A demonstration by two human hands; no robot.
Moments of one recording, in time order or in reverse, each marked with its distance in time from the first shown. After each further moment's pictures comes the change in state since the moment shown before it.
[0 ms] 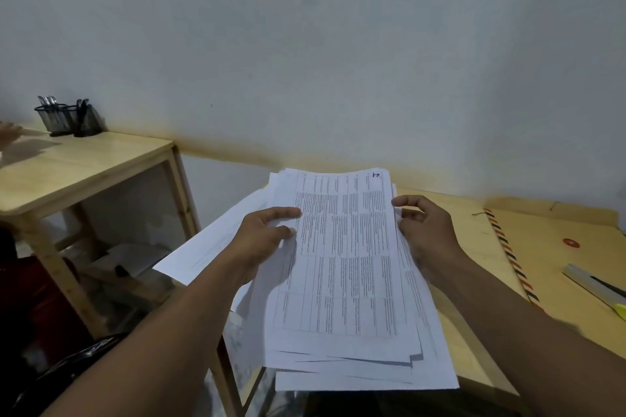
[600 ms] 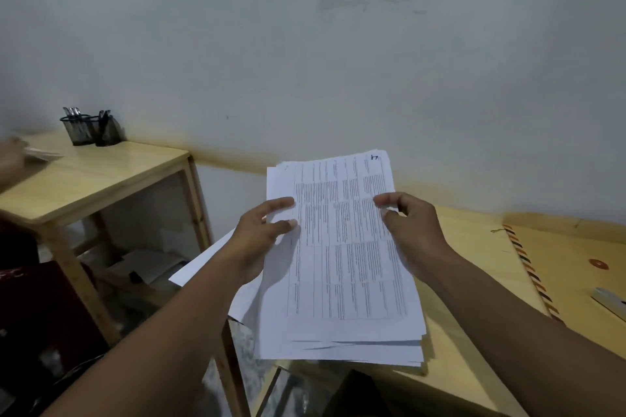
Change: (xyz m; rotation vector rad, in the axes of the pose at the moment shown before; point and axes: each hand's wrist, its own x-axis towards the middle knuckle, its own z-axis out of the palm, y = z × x) left_hand 0.003 0.022 -0.023 -0.202 0.043 -0.012; right_hand 0.011 -0.020 0.045 -0.012 -0.111 -0.083
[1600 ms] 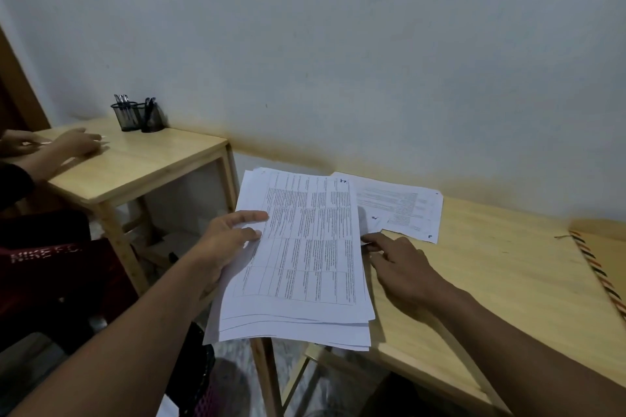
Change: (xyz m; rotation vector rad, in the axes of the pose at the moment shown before) left_hand -0.008 -0.014 -0.108 0.157 0.233 -0.077; right_hand -0.009 0.070 0.054 -0.792 -0.456 -0.122
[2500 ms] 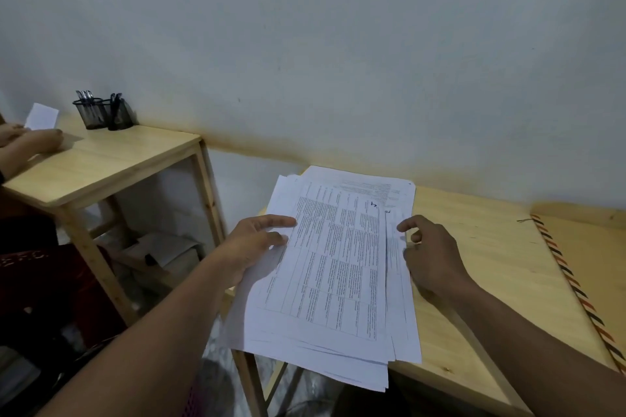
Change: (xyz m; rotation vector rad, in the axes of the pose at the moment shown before) left_hand -0.001 -0.004 0.069 0.062 -0.248 -0.032; right_hand -0.022 0.043 -0.043 0.225 0.364 0.242
